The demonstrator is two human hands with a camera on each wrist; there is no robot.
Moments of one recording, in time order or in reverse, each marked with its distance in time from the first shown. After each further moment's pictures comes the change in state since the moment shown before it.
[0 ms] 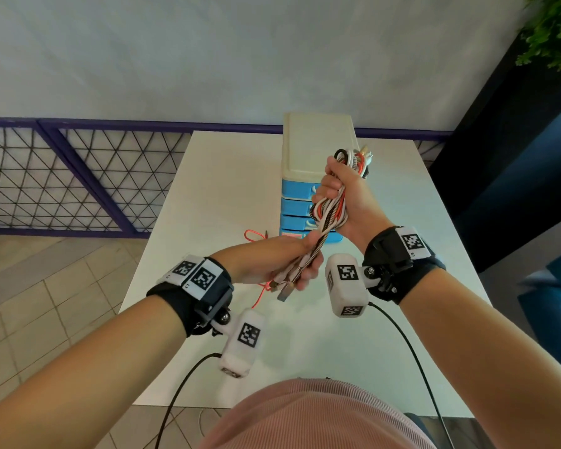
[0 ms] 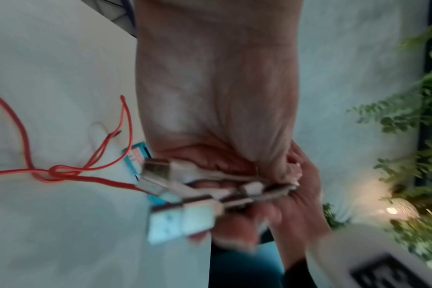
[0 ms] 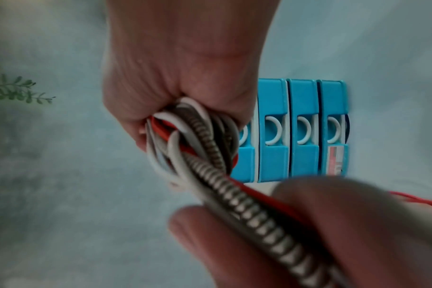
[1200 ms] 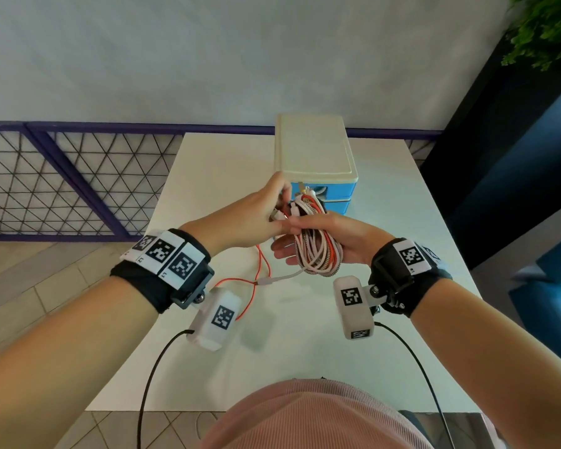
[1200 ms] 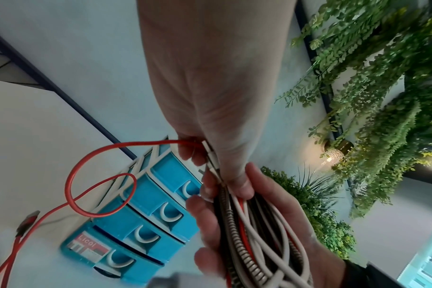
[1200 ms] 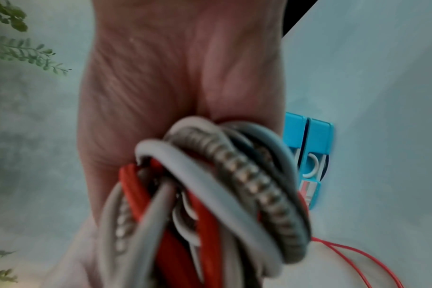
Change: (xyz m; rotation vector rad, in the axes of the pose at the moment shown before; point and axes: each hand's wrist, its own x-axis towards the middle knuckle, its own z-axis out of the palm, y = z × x) left_hand -0.013 0.036 -0.033 0.758 0.439 0.300; right_hand -0.029 0.008 -0.016 -0.636 -0.324 0.460
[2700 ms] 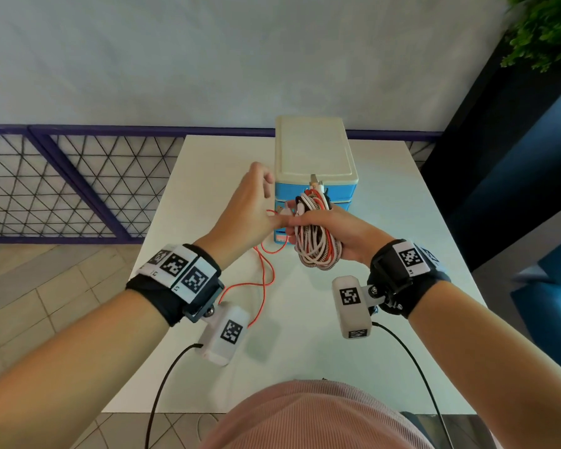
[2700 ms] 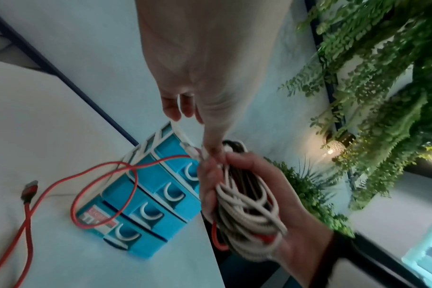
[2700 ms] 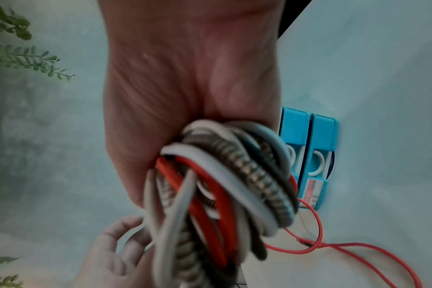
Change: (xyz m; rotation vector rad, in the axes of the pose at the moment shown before) left_hand 0.009 -0.019 0.018 0.039 0.515 -0.005; right_hand 0.010 0.003 -0.006 0.003 0.193 -0.181
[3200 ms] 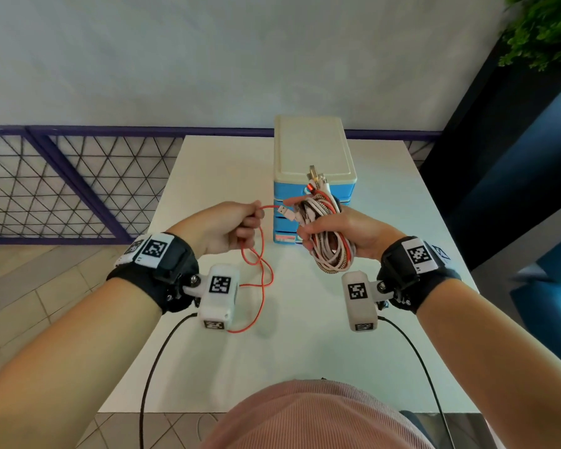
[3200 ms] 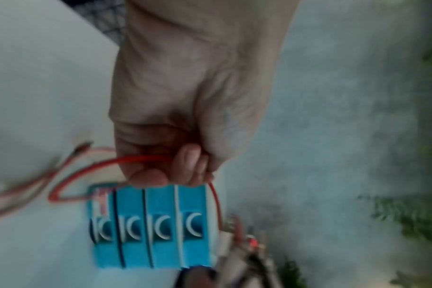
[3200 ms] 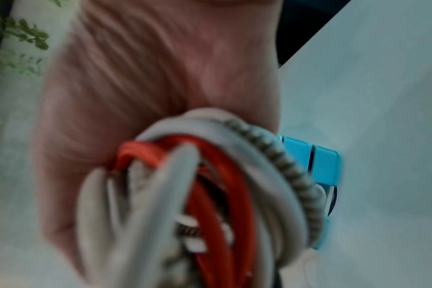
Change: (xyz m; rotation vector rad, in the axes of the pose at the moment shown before) left_hand 0.004 -0.015 -0.022 -0.802 -0.435 -0.835; right_hand -0.014 -0.007 -0.014 -0.182 -0.147 -0.045
